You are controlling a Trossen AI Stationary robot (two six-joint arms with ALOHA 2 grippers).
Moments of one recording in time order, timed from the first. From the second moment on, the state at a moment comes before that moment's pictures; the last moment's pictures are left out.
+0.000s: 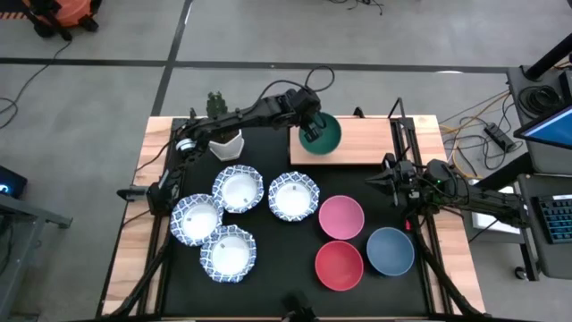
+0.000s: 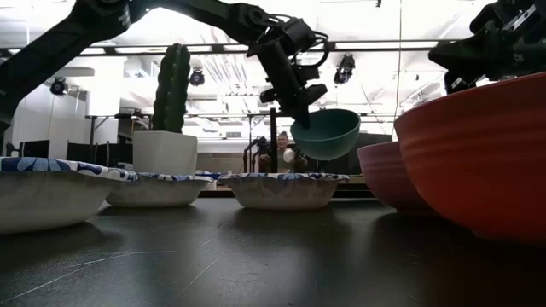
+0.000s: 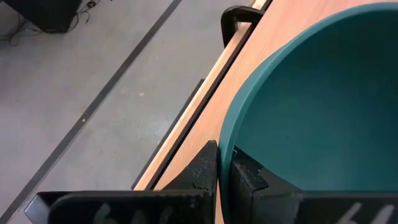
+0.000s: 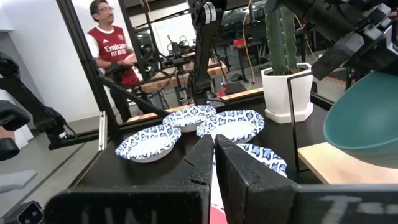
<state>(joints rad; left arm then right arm) 0.41 2.21 2.11 -0.70 -0.30 0.04 -0.25 0.11 0.13 0.01 -0.26 0.24</state>
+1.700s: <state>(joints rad) 0.20 2.17 2.04 -0.96 0.02 0.36 -0.25 0.11 0.13 0.00 -0.26 0.24</state>
